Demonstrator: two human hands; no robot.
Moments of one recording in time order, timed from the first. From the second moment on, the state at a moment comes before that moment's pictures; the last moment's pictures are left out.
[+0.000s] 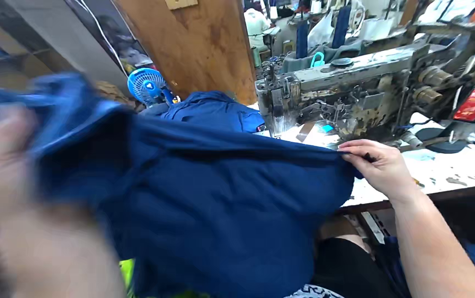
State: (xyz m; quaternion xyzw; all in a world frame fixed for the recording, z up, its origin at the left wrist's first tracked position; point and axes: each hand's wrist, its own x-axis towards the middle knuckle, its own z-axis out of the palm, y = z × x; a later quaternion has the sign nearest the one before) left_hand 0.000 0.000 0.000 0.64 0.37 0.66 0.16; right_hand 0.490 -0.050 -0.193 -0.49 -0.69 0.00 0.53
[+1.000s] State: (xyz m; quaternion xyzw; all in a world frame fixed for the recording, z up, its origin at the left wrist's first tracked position) left_hand 0.147 -0.123 -0.262 0.55 0.31 0.49 0.60; right_hand 0.381 -0.150 -0.287 -0.54 -0.79 0.15 0.25
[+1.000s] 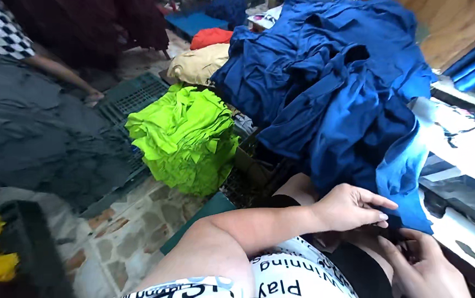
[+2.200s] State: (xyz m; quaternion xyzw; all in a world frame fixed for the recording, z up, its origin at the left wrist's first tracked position) left_hand 0.147 -0.115 -0.252 0.65 0.26 0.58 0.42; right_hand 0.322 -0.124 -0.266 -0.35 -0.77 0.20 0.50
